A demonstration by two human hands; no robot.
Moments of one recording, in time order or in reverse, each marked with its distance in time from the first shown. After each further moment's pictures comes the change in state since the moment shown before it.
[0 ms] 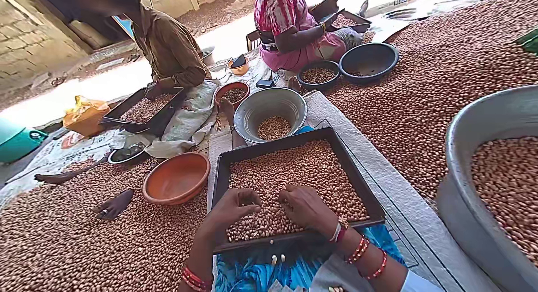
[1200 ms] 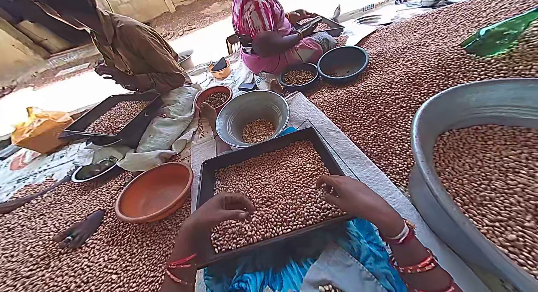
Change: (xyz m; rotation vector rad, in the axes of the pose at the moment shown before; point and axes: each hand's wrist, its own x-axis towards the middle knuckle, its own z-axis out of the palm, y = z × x) left_hand 0.027 -0.014 -0.018 -0.200 -0.303 0.113; right_hand -0.085 0.043 -0.099 0.135 -0.106 0.447
